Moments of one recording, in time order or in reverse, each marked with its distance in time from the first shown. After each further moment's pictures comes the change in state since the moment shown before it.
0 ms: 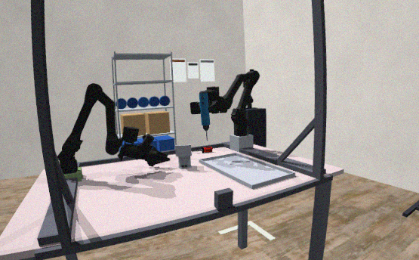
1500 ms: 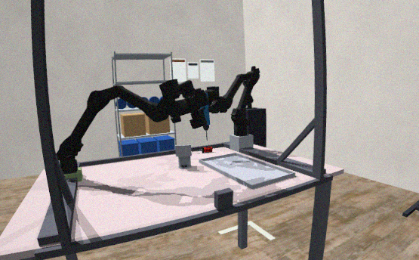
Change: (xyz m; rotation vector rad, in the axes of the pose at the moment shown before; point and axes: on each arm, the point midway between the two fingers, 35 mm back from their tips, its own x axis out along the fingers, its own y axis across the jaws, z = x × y) left arm 0.080 -0.106 0.266 1.105 0.176 0.879; right arm 0.000 0.000 0.001 -0.002 -0.001 0.000
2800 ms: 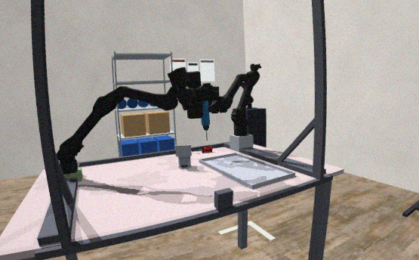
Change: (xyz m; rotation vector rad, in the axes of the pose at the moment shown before) left arm 0.024 0.036 -0.005 0.305 0.277 -0.002; right arm 0.000 0.000 0.000 0.000 0.000 0.000
